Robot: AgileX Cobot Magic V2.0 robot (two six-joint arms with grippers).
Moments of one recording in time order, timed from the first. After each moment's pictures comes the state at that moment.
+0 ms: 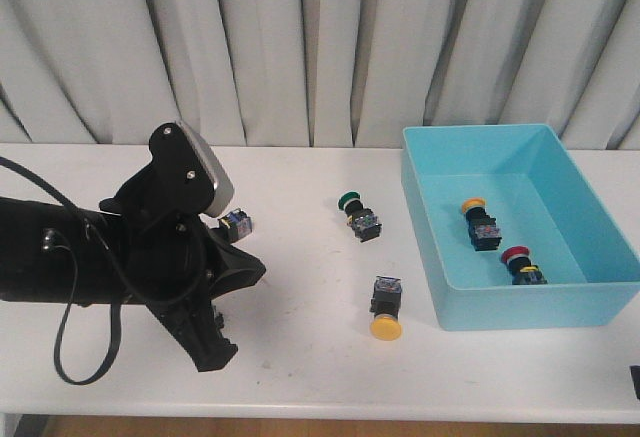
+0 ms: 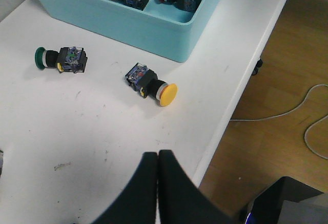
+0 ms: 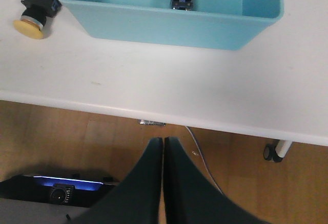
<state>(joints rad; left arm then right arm) -0.52 1.30 -0.92 -0.67 0.56 0.90 0.00 0.79 -0.69 0.01 0.98 -0.12</state>
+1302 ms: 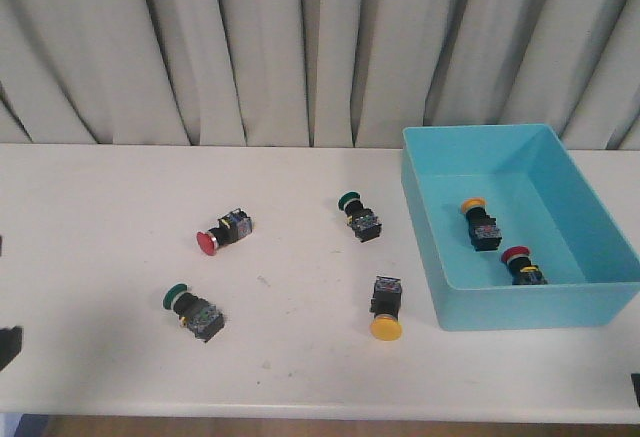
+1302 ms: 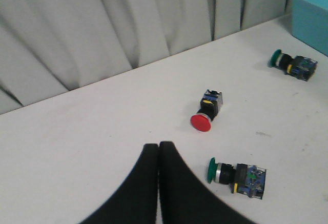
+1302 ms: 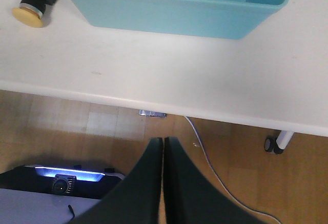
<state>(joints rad) -0.19 0.68 -0.45 0.16 0.22 -0.04 0.00 0.79 -0.69 0.01 1.00 -0.12</state>
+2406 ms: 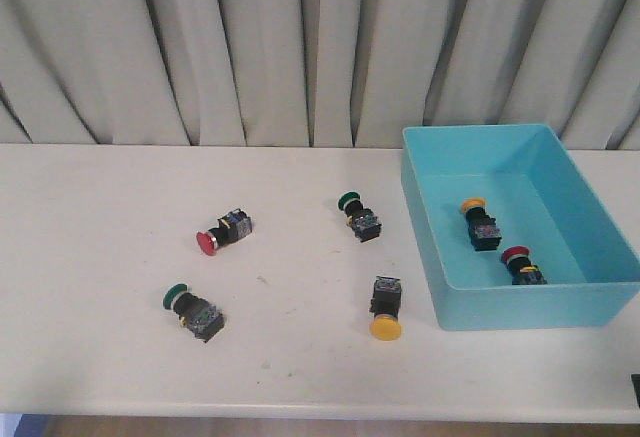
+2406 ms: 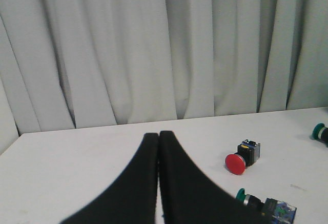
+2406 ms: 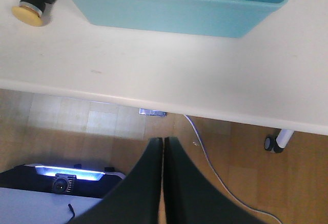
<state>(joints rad) -0.02 -0.01 0.03 0.06 0.01 -0.07 0.00 0.79 -0.69 0.01 1.01 -0.12</state>
